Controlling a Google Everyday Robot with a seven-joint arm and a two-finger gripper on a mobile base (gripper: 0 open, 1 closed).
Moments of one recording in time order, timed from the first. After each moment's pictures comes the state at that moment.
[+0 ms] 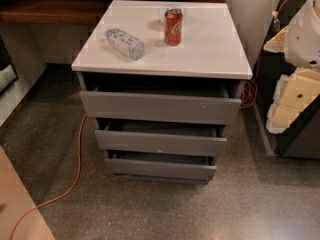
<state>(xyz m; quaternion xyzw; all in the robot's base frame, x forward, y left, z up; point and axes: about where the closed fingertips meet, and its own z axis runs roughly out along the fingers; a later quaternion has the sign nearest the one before) 0.438 -0.216 0.978 -0.60 0.78 -0.04 0.16</state>
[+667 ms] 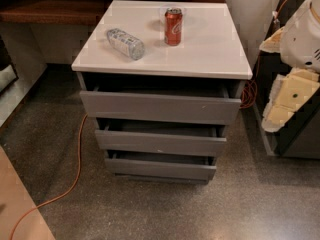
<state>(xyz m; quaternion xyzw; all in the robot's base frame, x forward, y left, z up) 0.445 -0.212 0.974 -0.61 0.77 -0.03 0.17</state>
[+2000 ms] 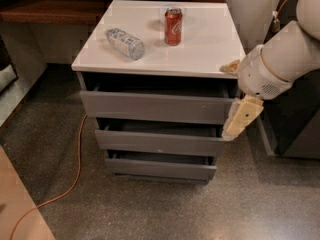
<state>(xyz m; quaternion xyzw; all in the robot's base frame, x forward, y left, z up) 0.497 -0.168 0.888 -0.65 0.72 0.04 0.24</state>
